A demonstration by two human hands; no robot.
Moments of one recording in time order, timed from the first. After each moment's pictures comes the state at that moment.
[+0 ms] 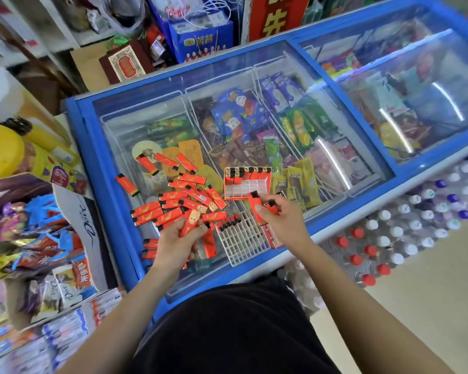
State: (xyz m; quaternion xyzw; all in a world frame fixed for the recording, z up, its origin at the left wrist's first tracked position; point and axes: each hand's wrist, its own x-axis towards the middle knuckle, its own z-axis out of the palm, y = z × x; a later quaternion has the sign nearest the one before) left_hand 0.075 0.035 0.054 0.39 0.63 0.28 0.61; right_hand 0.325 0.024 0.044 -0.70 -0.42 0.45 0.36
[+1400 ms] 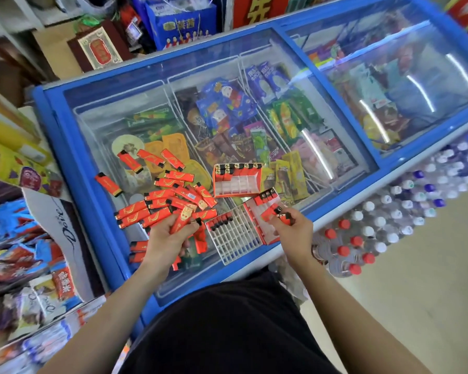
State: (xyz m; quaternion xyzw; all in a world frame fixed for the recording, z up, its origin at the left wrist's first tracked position) left_hand 0.073 0.052 0.043 0.38 0.62 0.26 0.63; right_hand 0.338 -0.003 0.019 -0.81 -0.26 0.35 0.39
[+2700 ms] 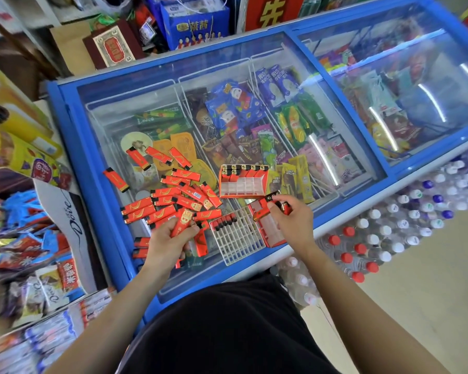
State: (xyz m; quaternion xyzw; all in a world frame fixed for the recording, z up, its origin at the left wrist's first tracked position) left_hand 0.065 0.043 0.038 0.38 0.64 0.26 0.61; right_hand 0.347 0.026 0.021 -0.78 -0.41 0.31 0.35
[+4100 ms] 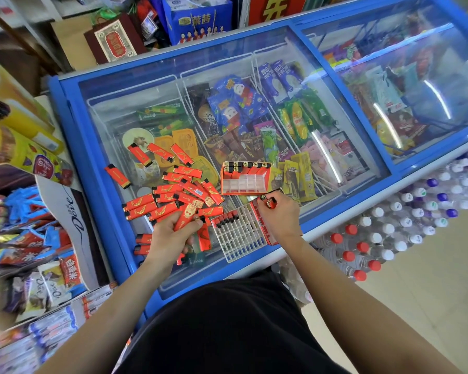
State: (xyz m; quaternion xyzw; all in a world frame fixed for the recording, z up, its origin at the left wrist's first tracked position) left_hand 0.070 0.048 0.044 0.38 0.63 0.26 0.62; right_hand 0.330 0.047 -0.016 -0.82 -0.47 0.23 0.22
